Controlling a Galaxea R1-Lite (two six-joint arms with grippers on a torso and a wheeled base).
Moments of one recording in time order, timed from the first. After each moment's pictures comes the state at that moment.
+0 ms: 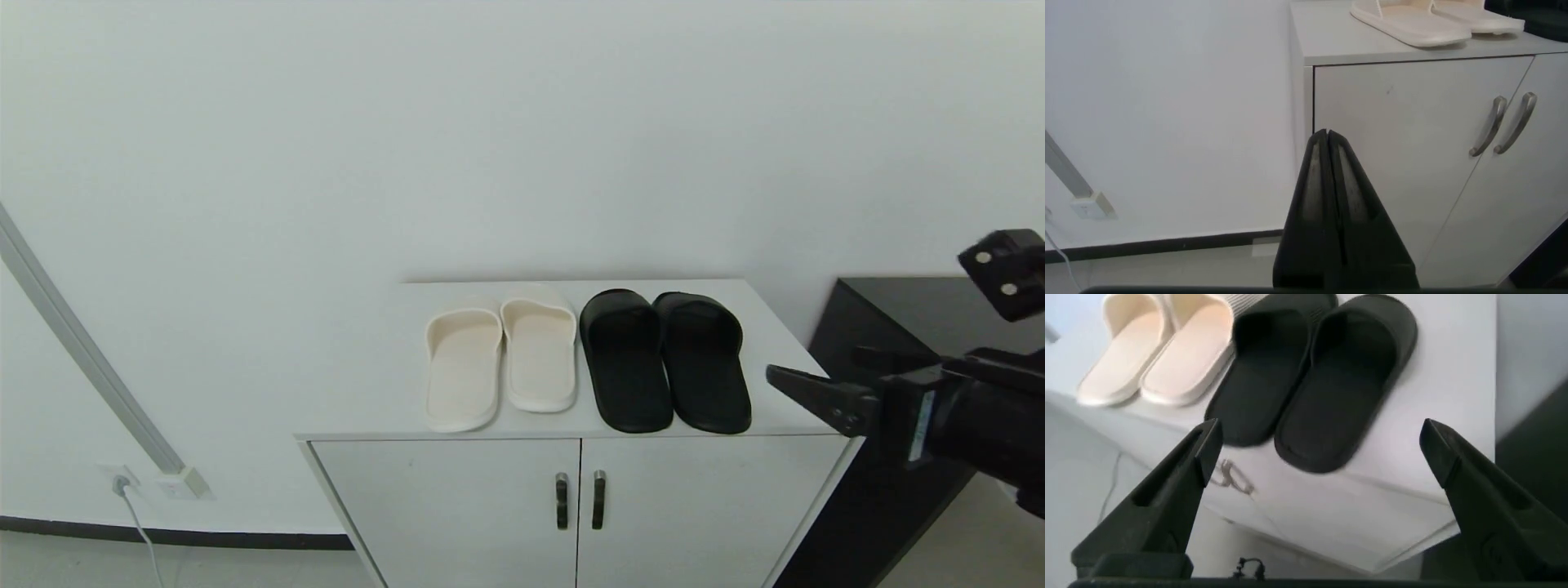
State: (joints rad) left arm 0.00 0.00 0.00 0.01 -0.05 0.02; right arm 0.70 1.23 -0.69 -0.30 -0.31 0.19
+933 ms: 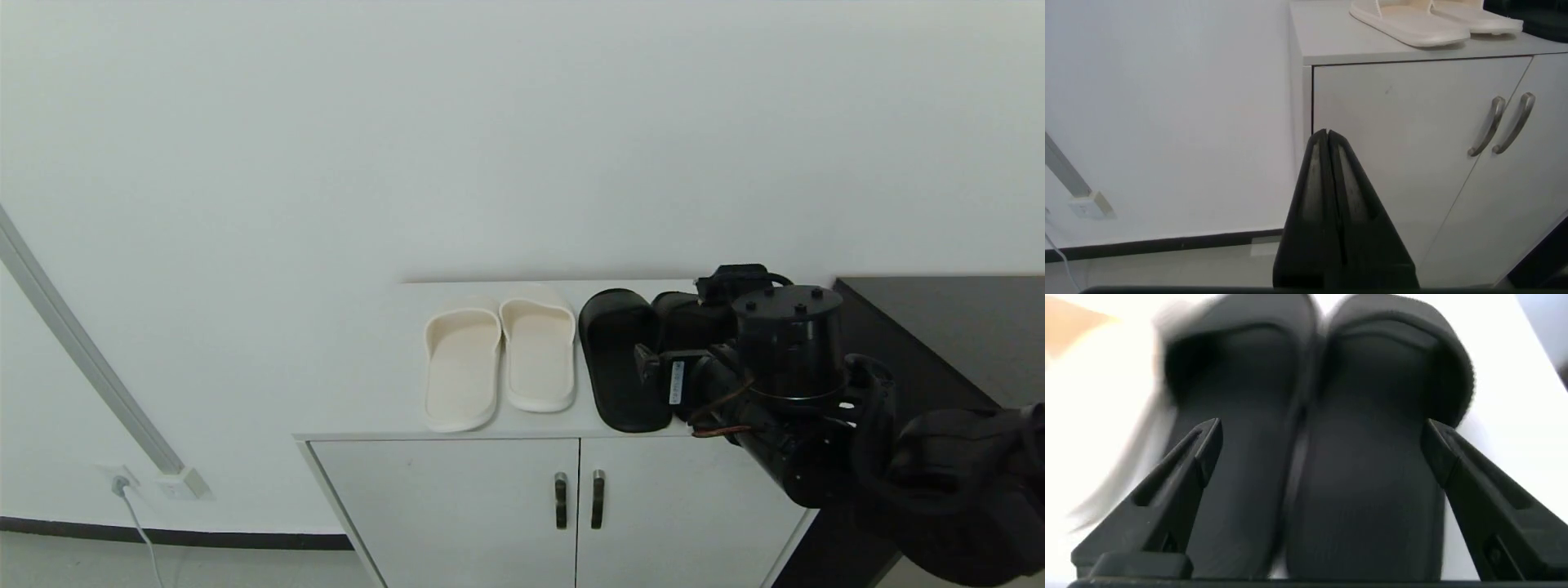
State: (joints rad) left arm 0.00 0.00 0.00 0.01 -0.05 0.02; right arm 0.77 1.79 -0.88 -0.65 -0.64 0.23
